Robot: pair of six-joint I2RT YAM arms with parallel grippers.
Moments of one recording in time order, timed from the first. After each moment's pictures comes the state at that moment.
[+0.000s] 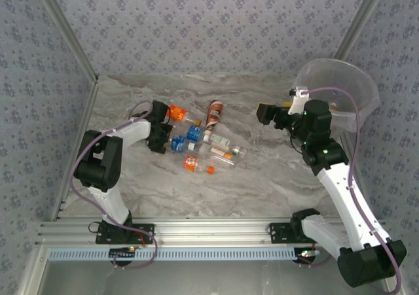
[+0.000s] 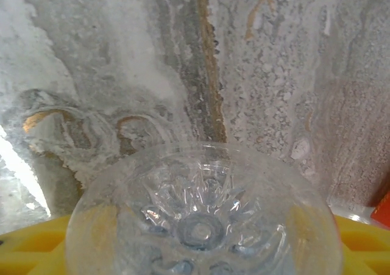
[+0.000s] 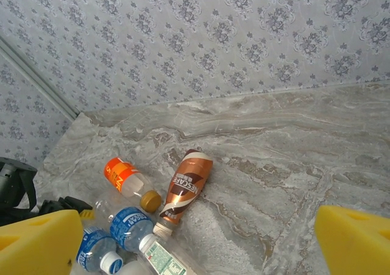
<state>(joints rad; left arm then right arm) -0.33 1.79 1.12 -0.54 -0.02 -1.62 0.23 0.94 0.96 -0.31 -0.18 0.31</state>
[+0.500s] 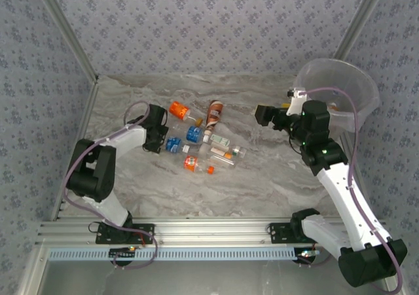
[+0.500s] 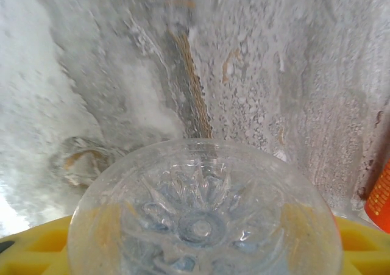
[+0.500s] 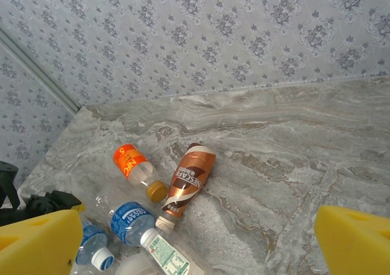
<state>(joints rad) -0.34 1.66 1.00 -0.46 -0.15 -1.52 0.26 0.95 0.96 -0.32 -0.18 0.31</state>
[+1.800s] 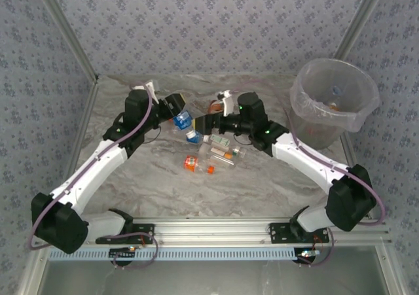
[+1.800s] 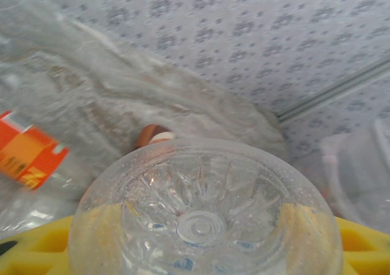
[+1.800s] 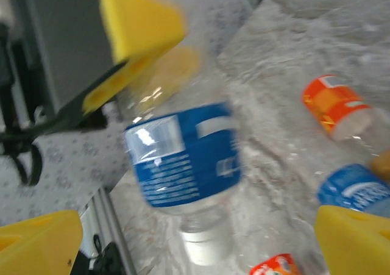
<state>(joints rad) -0.46 1.23 1.07 -0.18 0.11 -0.78 0.67 1.42 1.11 0.00 -0.49 0.49</state>
